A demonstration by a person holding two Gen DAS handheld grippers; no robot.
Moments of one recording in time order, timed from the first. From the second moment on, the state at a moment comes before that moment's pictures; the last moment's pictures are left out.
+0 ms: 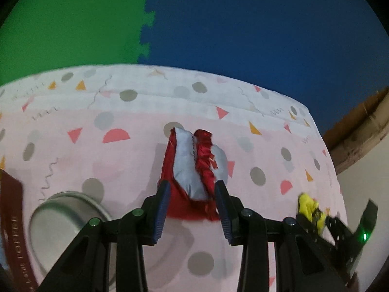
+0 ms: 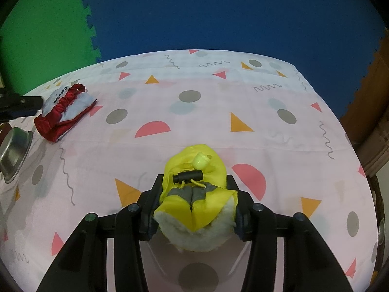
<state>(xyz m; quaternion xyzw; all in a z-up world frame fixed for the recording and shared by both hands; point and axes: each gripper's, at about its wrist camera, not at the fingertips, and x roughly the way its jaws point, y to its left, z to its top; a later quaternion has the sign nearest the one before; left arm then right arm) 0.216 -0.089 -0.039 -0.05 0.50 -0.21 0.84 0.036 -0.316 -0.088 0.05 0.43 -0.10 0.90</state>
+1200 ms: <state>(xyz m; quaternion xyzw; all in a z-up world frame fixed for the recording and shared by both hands) 0.193 -0.109 -0.054 0.01 0.49 -0.22 0.85 0.036 -0.317 -0.088 0.05 0.43 -0.10 0.90</state>
